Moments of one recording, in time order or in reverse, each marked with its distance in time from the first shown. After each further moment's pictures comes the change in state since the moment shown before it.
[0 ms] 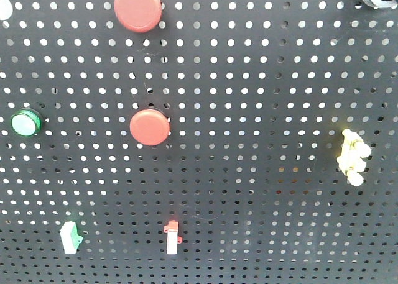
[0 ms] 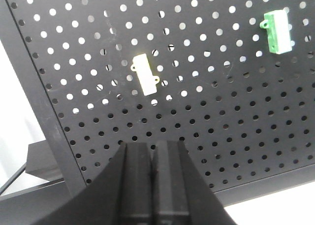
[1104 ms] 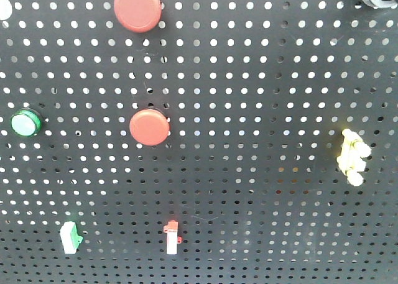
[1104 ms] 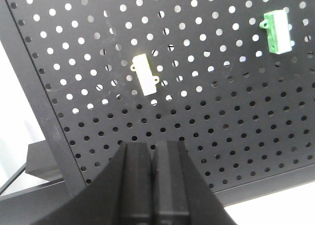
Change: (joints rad) left arm 0.000 0.000 0.000 0.000 0.000 0.000; right arm 0.271 0.029 -0.061 -1.155 -0.025 0.116
